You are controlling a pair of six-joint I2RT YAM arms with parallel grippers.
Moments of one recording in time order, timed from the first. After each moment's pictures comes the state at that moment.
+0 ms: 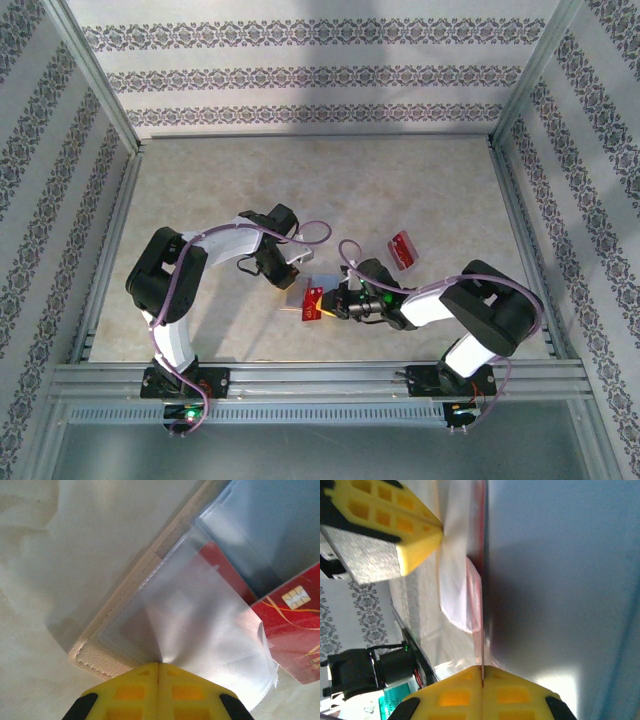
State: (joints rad) left arm -0.54 1.84 1.15 -0.81 0.30 0.29; right arm 0.75 1.60 0.36 0.60 -0.57 1.18
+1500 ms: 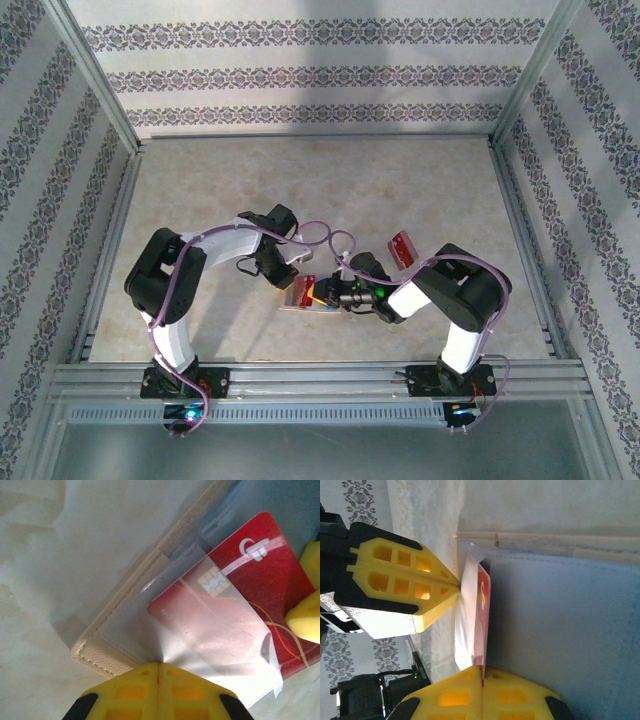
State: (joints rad) left arm -0.54 1.83 1.13 -0.80 0.29 0.29; right arm 0.74 1.80 0.43 0.82 -0.55 1.21
